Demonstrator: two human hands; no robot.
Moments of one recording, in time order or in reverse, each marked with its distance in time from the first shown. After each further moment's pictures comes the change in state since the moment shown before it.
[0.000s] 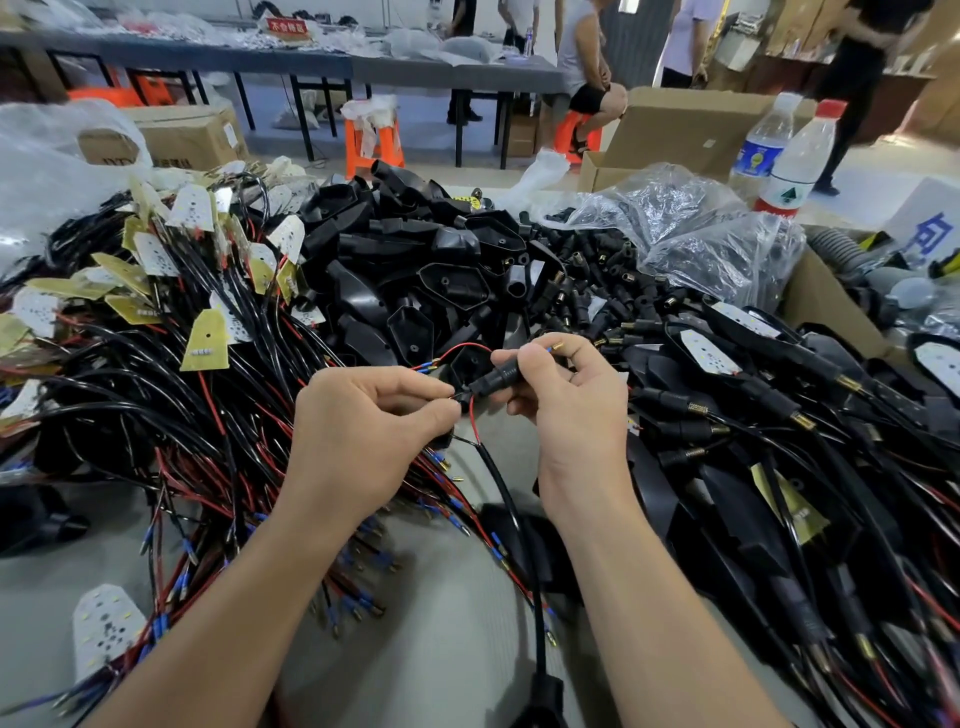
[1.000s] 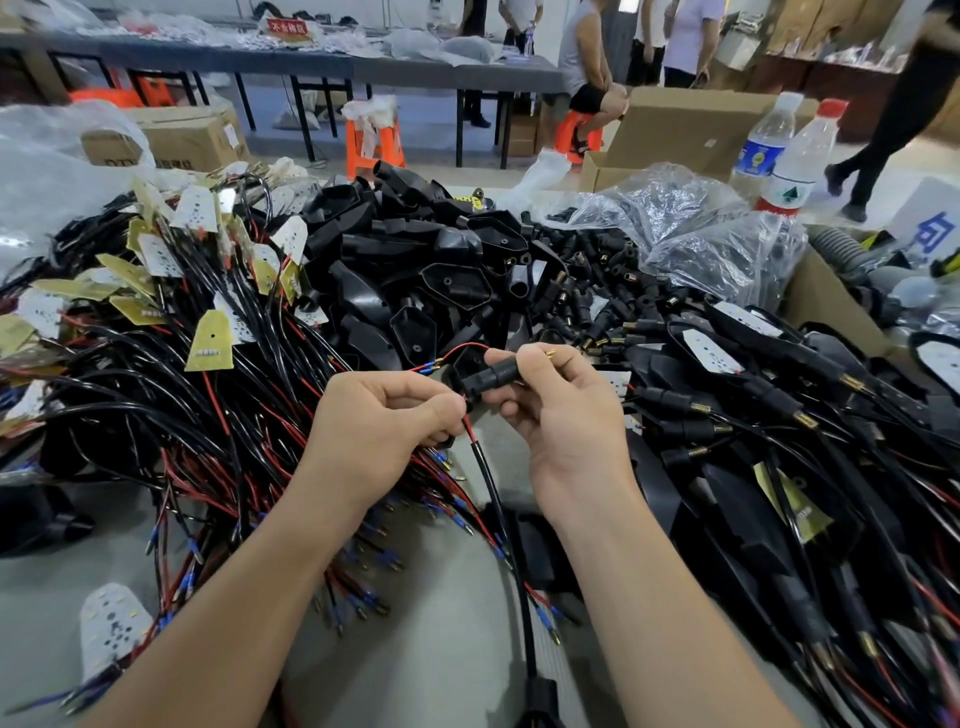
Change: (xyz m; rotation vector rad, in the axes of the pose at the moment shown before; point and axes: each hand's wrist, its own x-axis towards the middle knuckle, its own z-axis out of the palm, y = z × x) left_hand 0.009 -0.011 0.004 -0.238 -0.162 -0.155; right_hand -0.005 -0.005 0.004 0.137 -0.047 0.180
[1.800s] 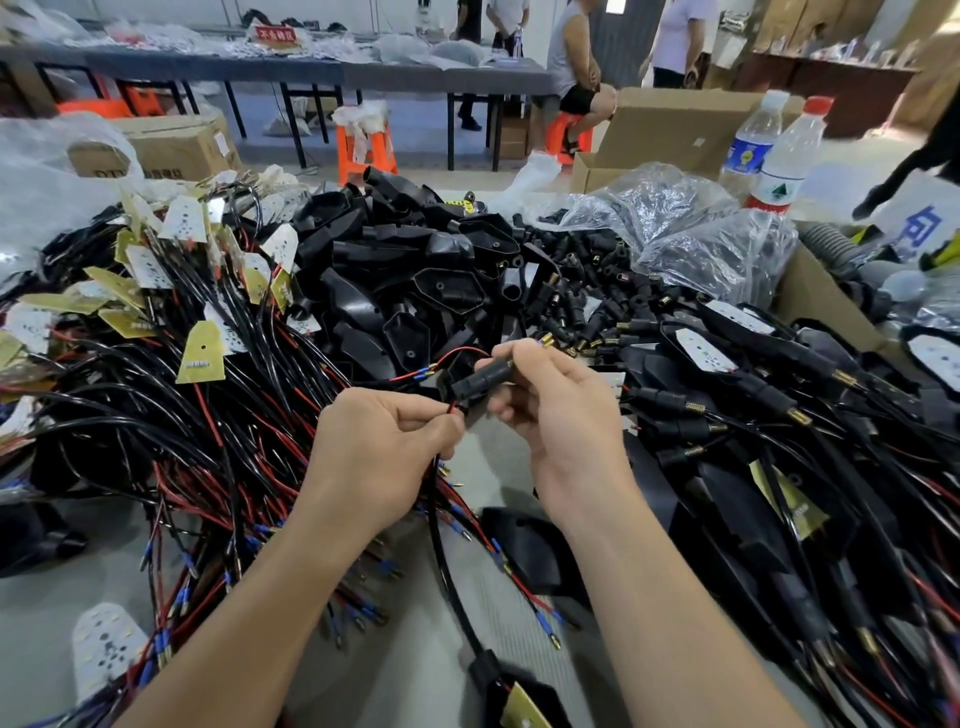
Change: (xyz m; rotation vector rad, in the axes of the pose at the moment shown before) left_hand -0.004 -0.004 0.007 0.239 0.079 0.014; right_hand 0.004 -0.003 -0.001 -0.066 -0.051 -0.016
